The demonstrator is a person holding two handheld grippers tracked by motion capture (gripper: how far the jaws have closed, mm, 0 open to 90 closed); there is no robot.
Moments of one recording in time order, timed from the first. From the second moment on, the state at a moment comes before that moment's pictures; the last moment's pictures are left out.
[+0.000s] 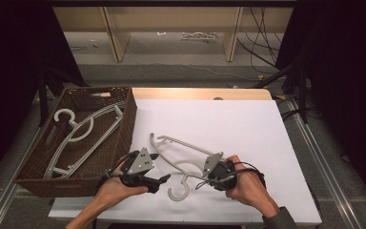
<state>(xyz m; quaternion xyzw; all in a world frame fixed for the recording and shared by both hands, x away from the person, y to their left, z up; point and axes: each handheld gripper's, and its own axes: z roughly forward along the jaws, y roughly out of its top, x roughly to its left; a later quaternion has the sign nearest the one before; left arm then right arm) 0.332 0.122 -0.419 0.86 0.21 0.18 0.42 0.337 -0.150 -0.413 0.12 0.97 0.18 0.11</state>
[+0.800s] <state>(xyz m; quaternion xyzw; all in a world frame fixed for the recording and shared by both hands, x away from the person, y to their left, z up) 0.356 0.091 -0.438 0.92 0.12 0.16 0.35 0.319 -0.147 -0.385 0.07 0.97 0.20 0.13</state>
